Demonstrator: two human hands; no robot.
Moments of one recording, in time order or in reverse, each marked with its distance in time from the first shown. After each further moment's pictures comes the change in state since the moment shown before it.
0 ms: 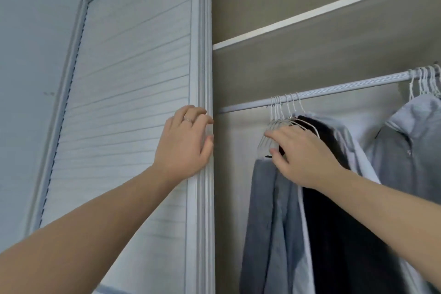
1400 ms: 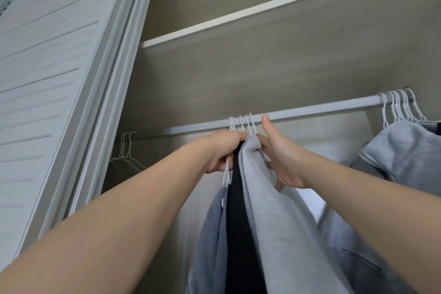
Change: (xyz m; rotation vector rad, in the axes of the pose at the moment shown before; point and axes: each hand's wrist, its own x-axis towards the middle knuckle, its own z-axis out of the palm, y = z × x) left_hand 0.175 0.139 0.193 -1.222 -0.698 -0.795; right_hand 0.067 0.163 0.054 1.281 -0.479 0.816
